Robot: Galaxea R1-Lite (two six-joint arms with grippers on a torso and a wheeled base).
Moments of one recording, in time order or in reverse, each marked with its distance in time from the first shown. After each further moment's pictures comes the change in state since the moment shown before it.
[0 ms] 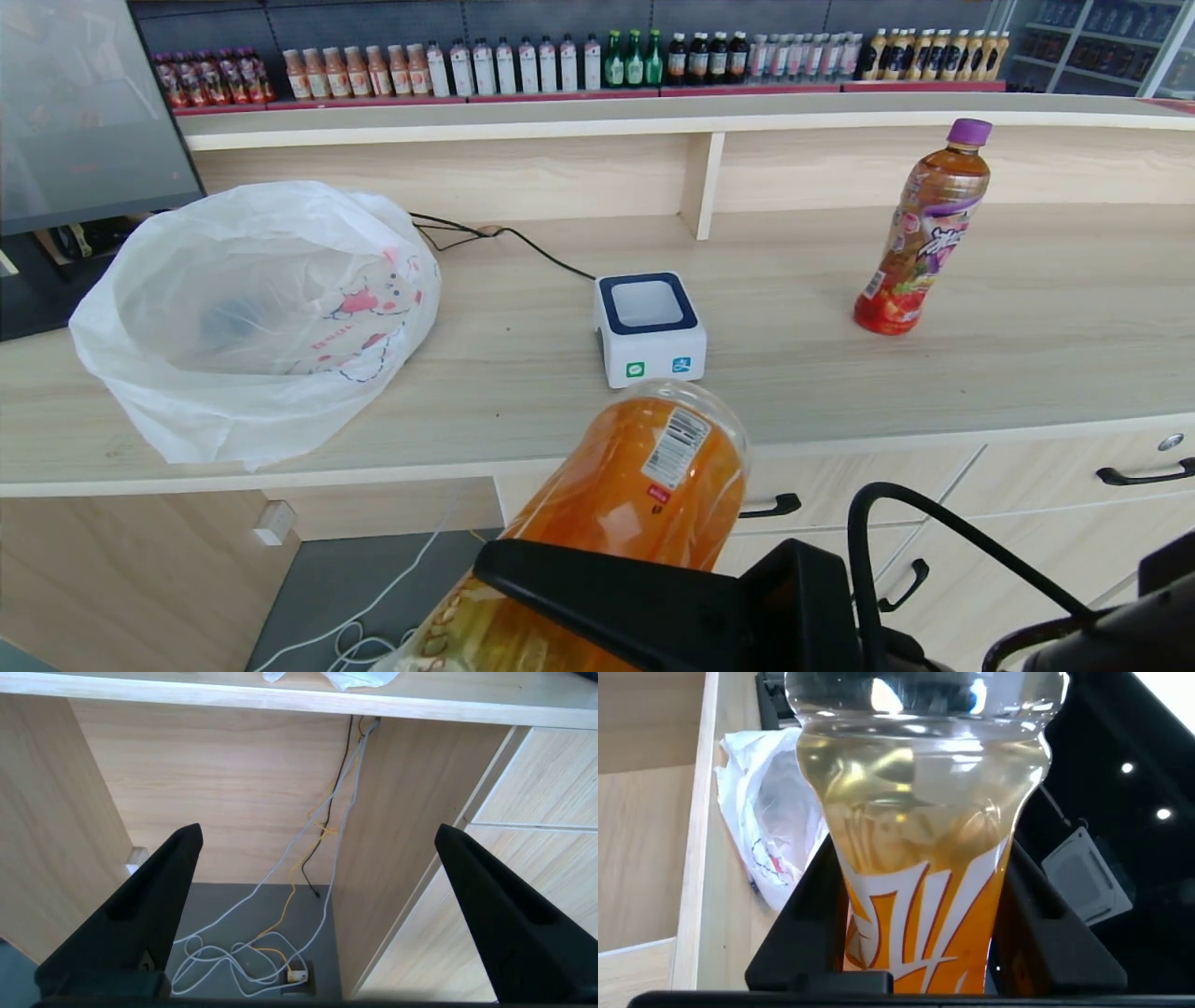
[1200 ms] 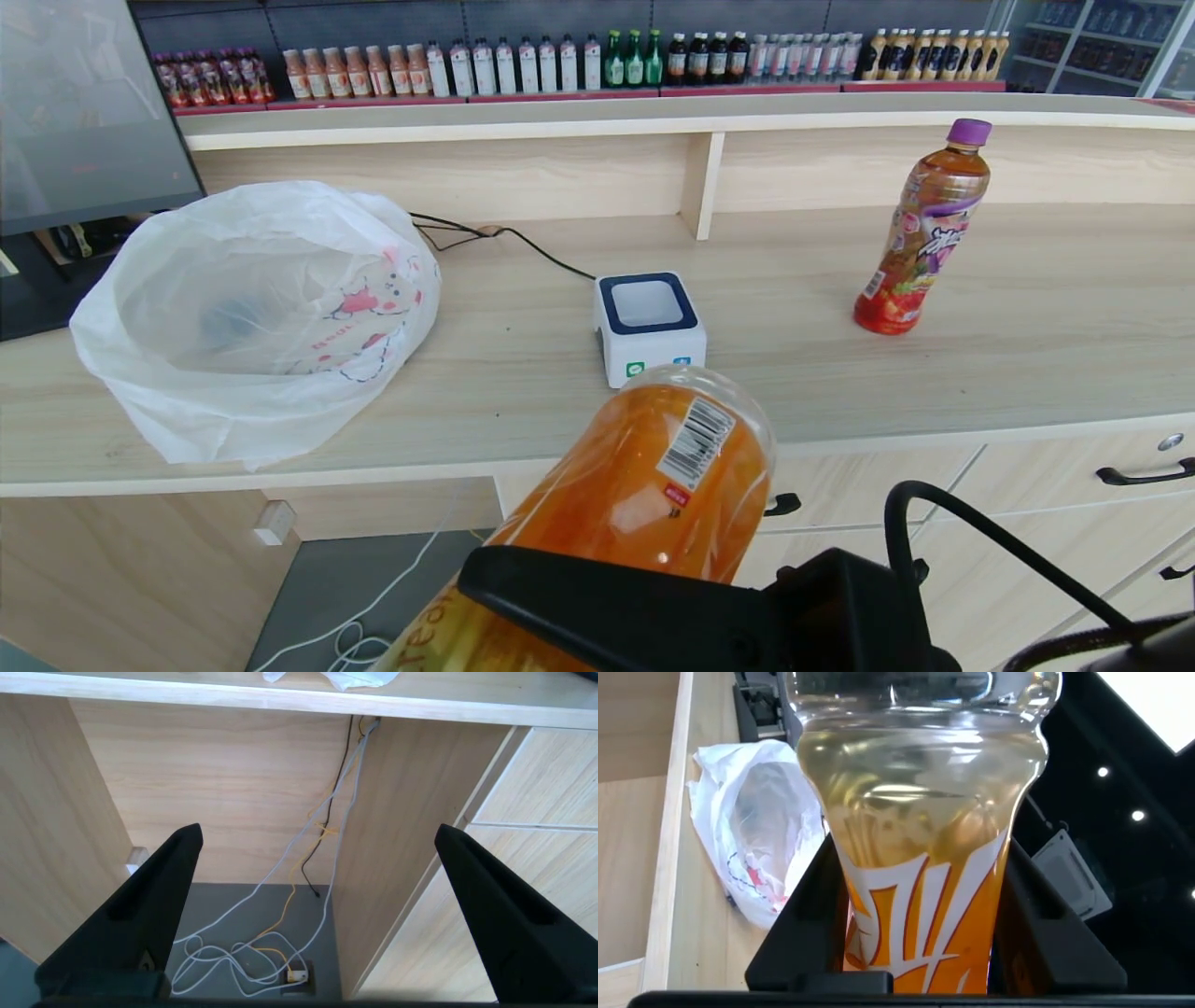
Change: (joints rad) left arm 0.000 0.000 0.000 0.000 -0.001 0.000; right arm 0.033 -0.027 -0.016 -0.001 -0.011 -0.014
